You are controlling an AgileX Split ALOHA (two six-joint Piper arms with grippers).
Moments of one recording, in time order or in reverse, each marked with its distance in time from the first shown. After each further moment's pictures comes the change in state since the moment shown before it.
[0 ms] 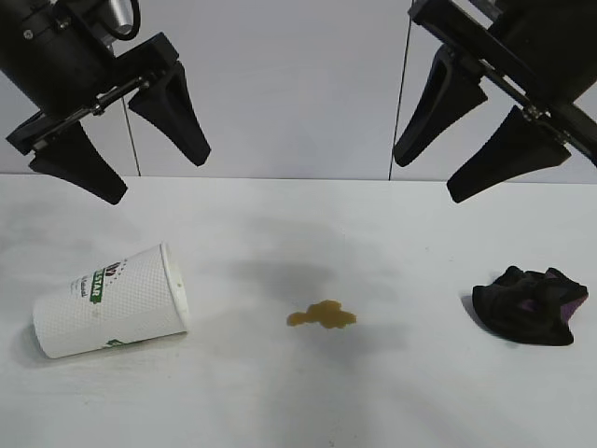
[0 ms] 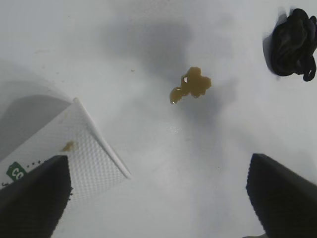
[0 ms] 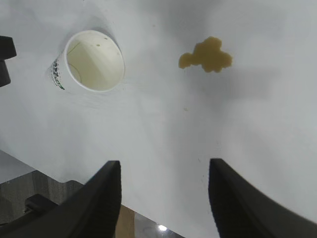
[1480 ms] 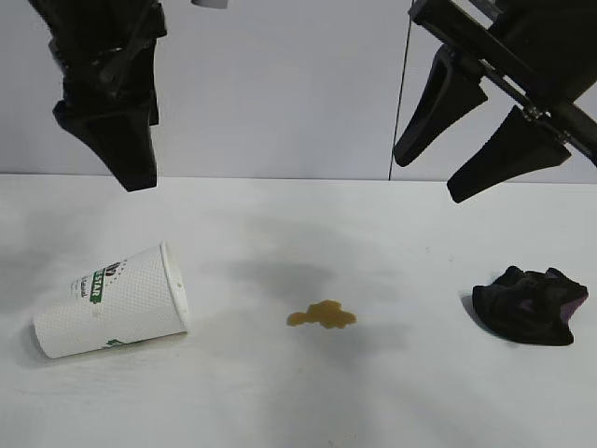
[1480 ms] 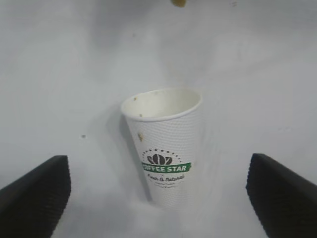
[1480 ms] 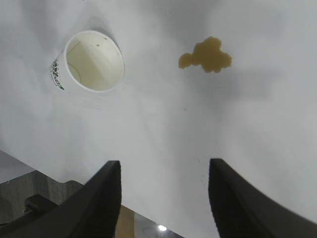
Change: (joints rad) left arm -0.287 0.000 -0.247 0.645 0.211 0.526; right arm 0.000 0.000 0.000 -0.001 0.000 0.000
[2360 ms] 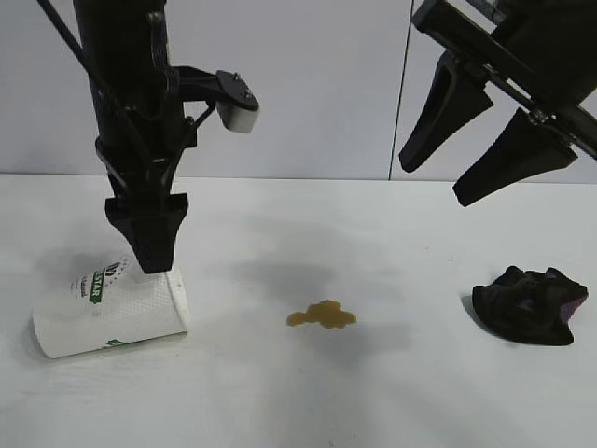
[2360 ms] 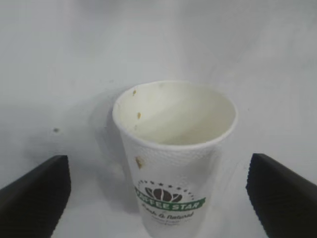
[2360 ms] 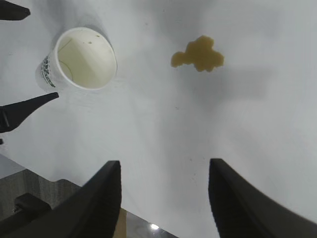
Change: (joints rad) left arm -0.006 0.244 -0.003 0.054 -0.008 -0.106; right arm 0.000 0.000 0.000 -0.031 0.003 0.000
